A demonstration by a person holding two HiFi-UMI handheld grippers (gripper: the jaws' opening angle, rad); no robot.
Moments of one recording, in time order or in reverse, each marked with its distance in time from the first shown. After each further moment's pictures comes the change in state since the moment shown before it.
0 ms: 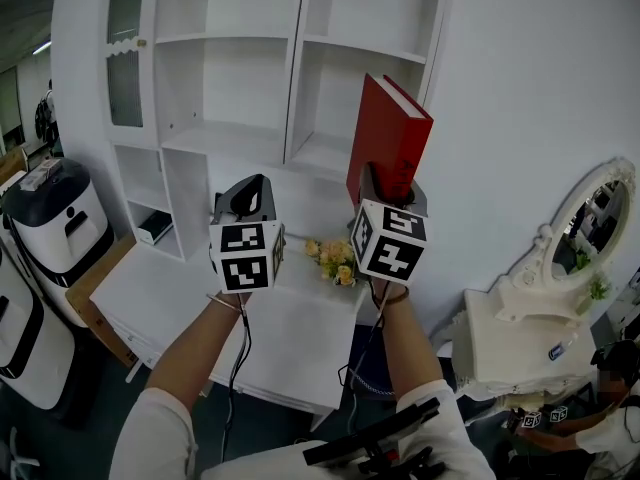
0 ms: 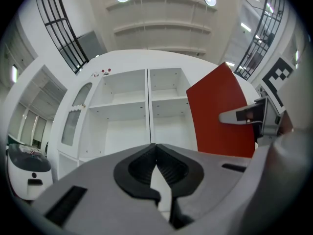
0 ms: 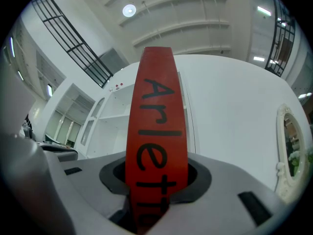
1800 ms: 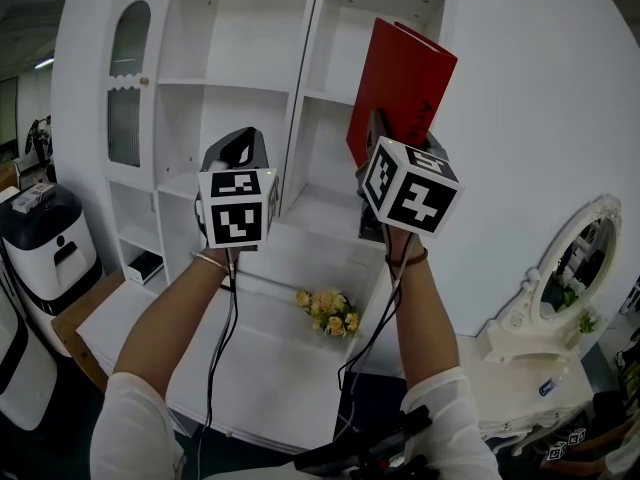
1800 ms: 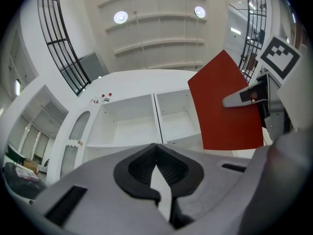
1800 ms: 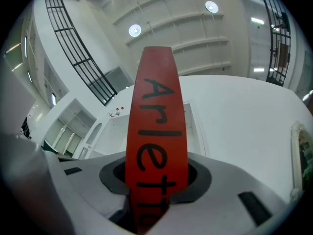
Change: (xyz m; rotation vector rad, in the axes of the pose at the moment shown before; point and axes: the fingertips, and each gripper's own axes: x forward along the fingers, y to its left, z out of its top) left arm 0.060 0.048 0.149 0.072 -0.203 0.066; right arm 0.049 0.009 0.178 -0.026 -0.220 0.035
